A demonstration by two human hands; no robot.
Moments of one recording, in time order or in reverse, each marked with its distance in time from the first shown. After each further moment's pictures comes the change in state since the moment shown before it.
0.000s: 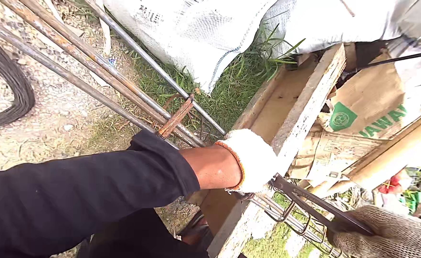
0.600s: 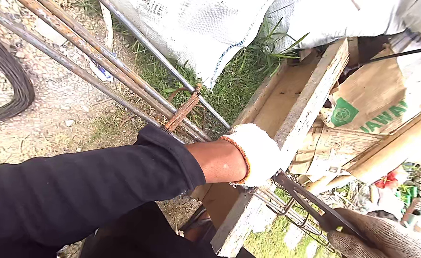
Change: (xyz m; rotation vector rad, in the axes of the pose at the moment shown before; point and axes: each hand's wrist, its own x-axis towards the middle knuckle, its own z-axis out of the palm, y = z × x) left_hand -0.003 -0.001 0.002 0.011 0.034 0.035; right_hand -0.004 0.010 0.044 -0.071 0.281 -0.103
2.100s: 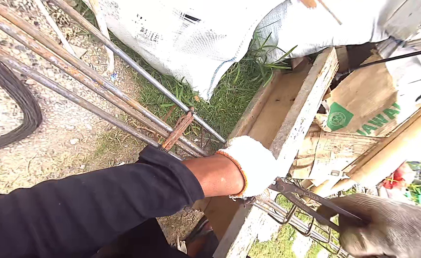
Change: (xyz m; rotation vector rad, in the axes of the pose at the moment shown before) left_hand 0.001 0.002 -0.008 -0.090 -0.082 -0.031; right_hand 0.034 0.000 -0.052 0.114 -0.340 0.034
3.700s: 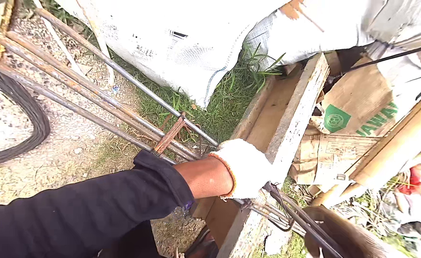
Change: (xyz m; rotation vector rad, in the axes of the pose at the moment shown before) left_hand 0.000 0.002 0.000 0.090 0.005 0.001; right_hand 0.037 0.059 0.073 0.380 0.239 -0.565
